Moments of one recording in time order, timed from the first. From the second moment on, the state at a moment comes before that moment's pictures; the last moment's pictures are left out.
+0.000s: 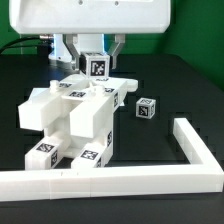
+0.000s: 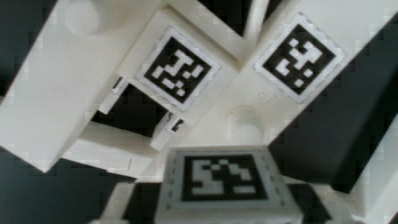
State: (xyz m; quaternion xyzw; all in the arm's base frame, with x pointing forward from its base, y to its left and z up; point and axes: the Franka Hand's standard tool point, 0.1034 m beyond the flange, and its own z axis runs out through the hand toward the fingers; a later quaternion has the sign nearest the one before) arm 0.588 -0.010 0.140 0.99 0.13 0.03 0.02
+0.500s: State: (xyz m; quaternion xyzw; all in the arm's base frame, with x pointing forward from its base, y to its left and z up) arm 0.589 -0.012 0.139 1.00 0.08 0.04 -0.01
